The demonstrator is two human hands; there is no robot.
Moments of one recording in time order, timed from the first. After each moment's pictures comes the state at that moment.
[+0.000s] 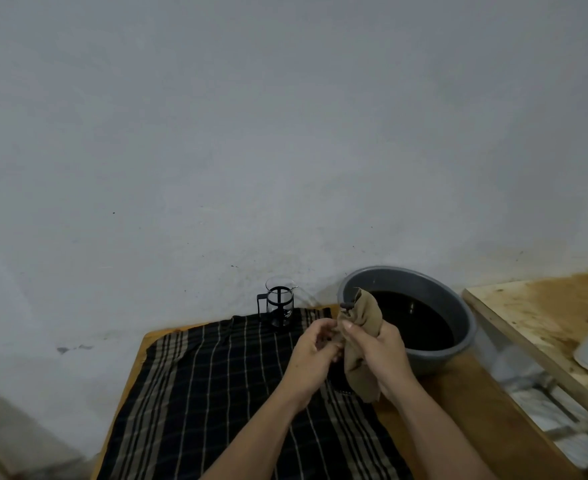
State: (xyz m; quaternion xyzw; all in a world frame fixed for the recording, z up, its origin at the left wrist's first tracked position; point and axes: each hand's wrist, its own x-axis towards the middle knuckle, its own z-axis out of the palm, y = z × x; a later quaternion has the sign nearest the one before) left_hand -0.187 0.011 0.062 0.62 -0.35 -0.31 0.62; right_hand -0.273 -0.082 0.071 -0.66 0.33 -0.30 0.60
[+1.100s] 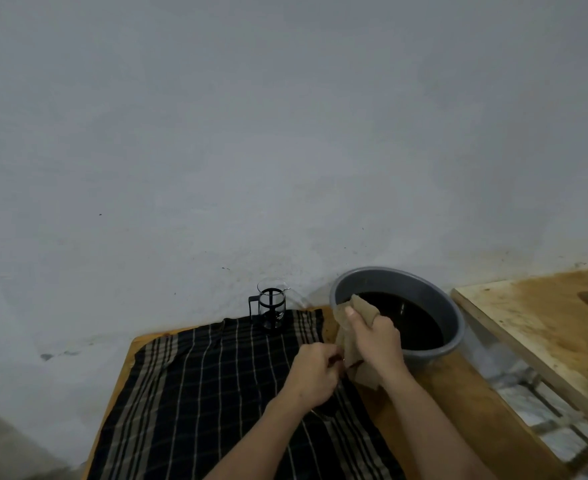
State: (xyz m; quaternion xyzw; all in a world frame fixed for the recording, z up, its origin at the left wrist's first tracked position) left_hand -0.178 -0.003 0.035 0.73 -0.53 -0.16 0.40; right_hand -0.267 -0.096 0.085 -0.71 0.44 -0.29 0.47
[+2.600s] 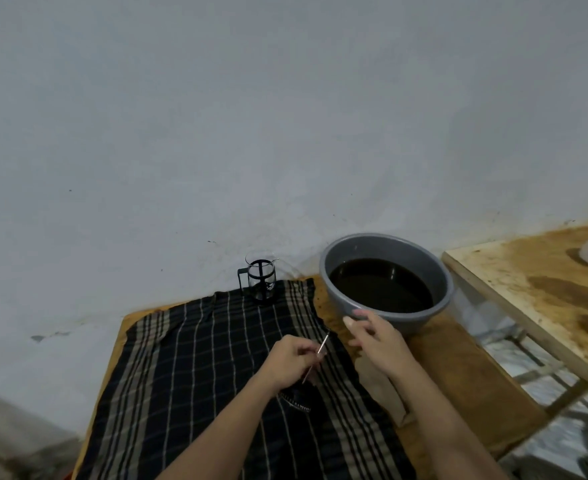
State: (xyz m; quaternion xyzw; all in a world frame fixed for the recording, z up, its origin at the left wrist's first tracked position) left_hand -0.163 0.014 -0.008 0.71 -0.42 -0.38 0.42; right_hand -0.312 -0.114 0.022 -0.75 0.40 -0.15 0.51
